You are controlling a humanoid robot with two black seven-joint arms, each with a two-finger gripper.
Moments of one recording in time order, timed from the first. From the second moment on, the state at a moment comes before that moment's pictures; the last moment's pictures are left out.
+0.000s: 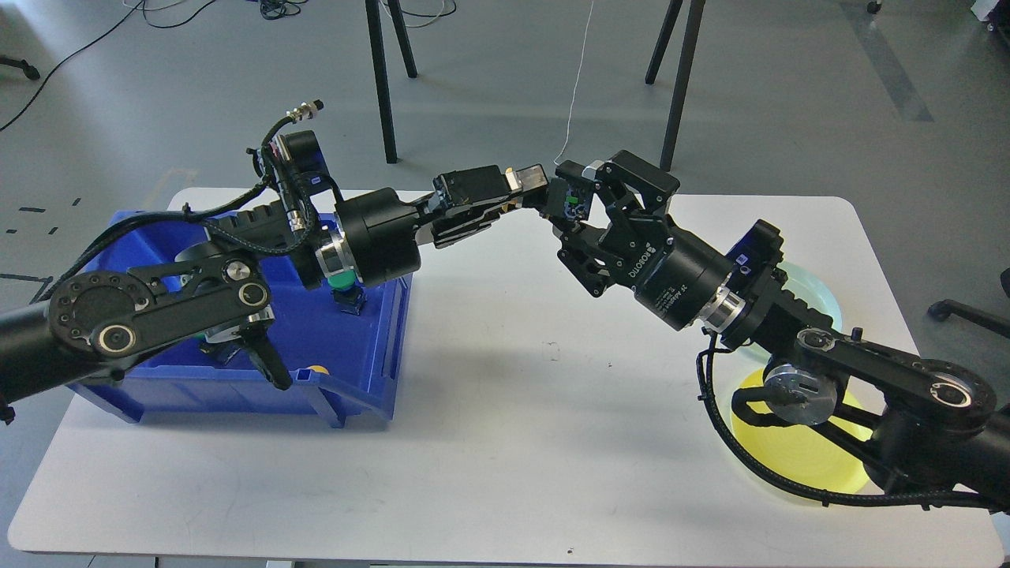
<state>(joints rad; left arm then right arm) -1.02 0.55 -0.15 -1.38 0.77 -0.13 -0.49 0.67 -0.47 0.44 1.45 -0.38 0.19 0.49</state>
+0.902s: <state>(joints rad) -1.00 0.56 -0.16 -1.38 0.76 -0.14 -0.49 0.50 -0.60 0.56 1.49 -0.37 0.18 0.49</state>
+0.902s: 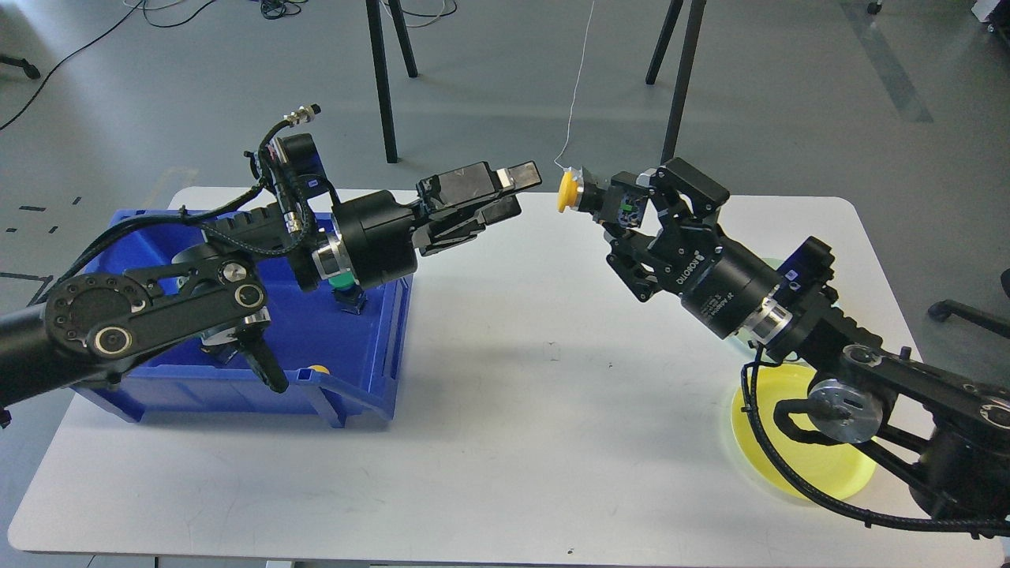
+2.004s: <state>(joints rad) -0.96 0.78 -0.22 -1.34 0.84 -0.14 -0.49 -0.19 -0.77 0.79 1.53 -0.20 -0.36 0.49</state>
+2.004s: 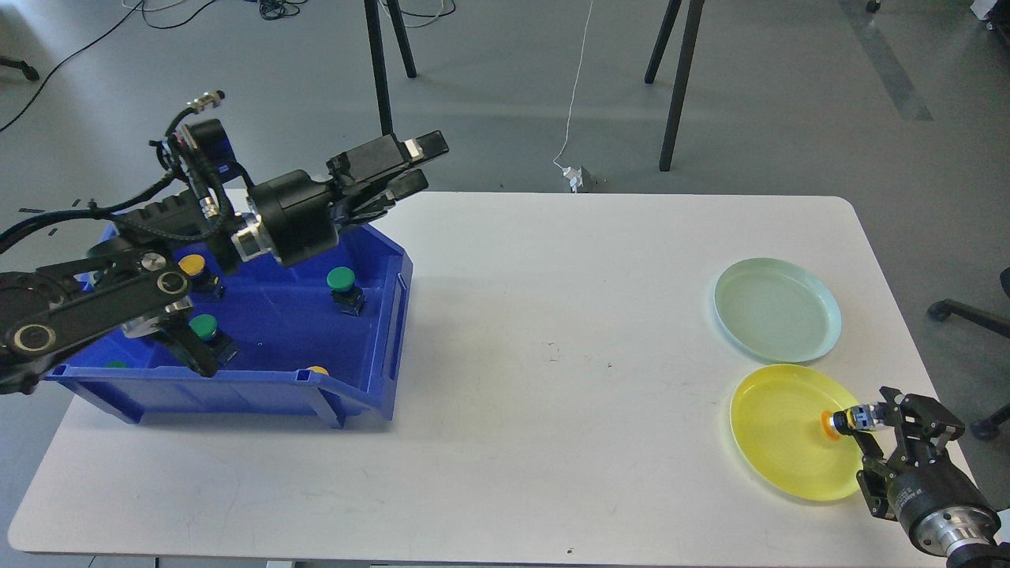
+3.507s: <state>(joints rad) -0.92 0.66 -0.09 -0.65 1.83 -0.42 -0.49 -0.01 -0.71 1.10 1.69 -0.19 -0.01 0.49</state>
